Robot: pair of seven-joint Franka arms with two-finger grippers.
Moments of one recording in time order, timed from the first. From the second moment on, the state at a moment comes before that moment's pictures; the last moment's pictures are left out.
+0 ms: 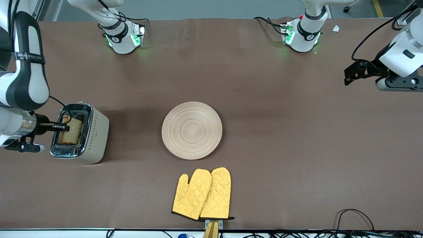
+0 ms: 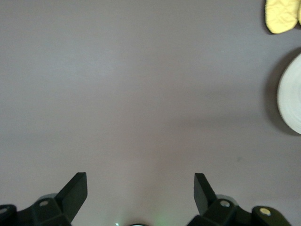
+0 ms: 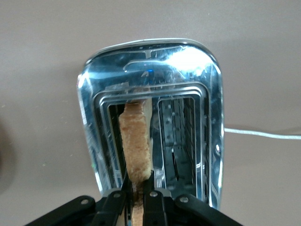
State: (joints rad) left arm -0.05 0.03 -0.10 -1.51 -0.04 1.49 -0.09; right arm 0.02 0.34 -0.18 -1.59 0.07 1.73 -0.07
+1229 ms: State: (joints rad) left arm -0.05 0.23 -0.10 -1.51 -0.33 1.57 -0.08; right arm 0.56 0.48 -0.15 -1.45 0.08 1.73 0.70
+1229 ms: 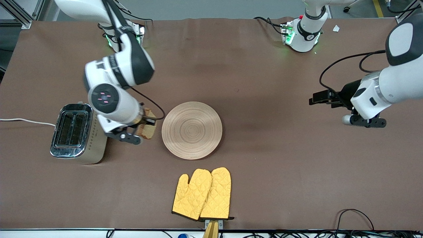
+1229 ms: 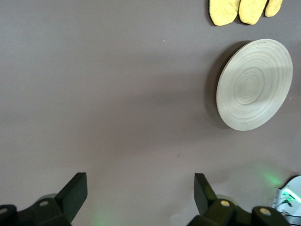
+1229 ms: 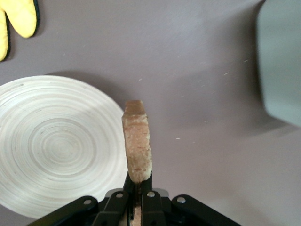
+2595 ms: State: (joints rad) left arm -0.05 0.40 -0.11 -1.50 -0.52 1.68 -0.02; right arm 0.74 0.70 -0.15 -1.39 0.16 2.13 1.04
